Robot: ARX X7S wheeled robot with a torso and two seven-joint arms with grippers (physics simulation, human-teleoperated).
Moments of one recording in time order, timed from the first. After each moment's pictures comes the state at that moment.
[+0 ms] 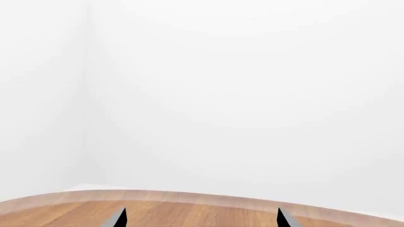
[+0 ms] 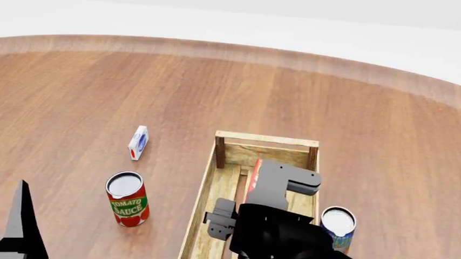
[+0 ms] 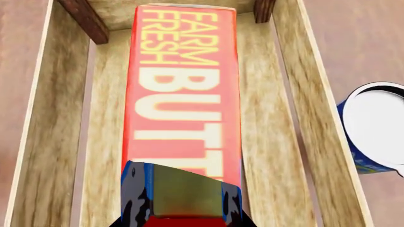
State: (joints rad) left arm 0.06 -0.51 0.17 0.85 -0.41 -0.29 -0.54; right arm 1.19 0.00 -1.63 1.23 2.03 0.34 0.52
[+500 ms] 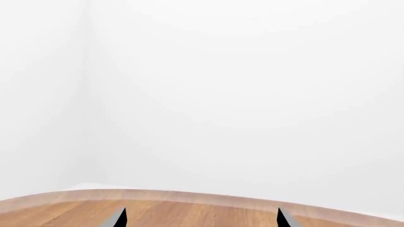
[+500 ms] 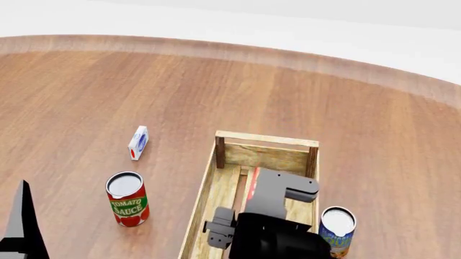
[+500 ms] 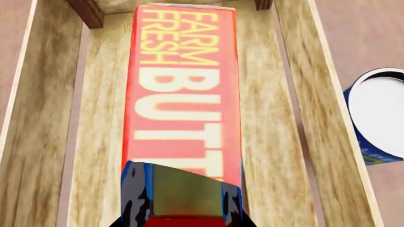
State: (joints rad) left arm 0.05 -0.51 0.18 0.85 -0.42 -0.29 -0.55; right arm 1.17 0.00 -1.66 1.22 2.02 0.33 0.52
